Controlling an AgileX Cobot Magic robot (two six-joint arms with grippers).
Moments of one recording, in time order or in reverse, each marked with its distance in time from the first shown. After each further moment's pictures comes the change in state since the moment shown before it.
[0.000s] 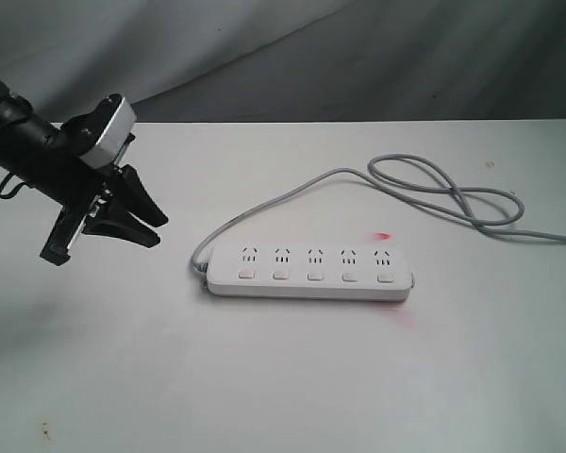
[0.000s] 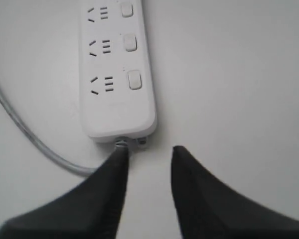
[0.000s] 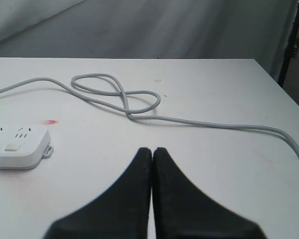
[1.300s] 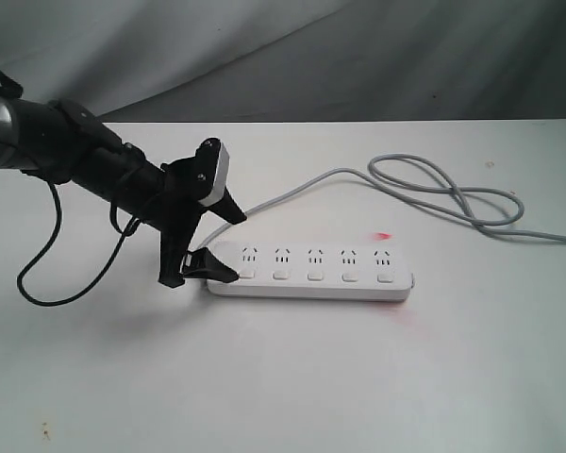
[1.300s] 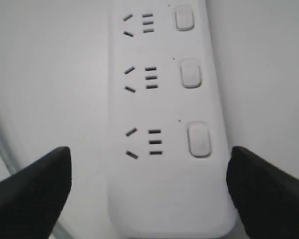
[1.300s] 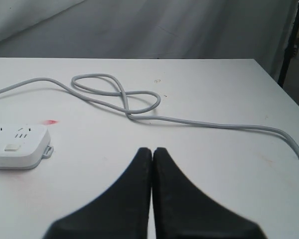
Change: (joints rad) left arm -0.203 0.176 -0.009 -0.163 -0.347 0.002; right arm 0.000 0.000 0.000 0.000 0.000 0.000
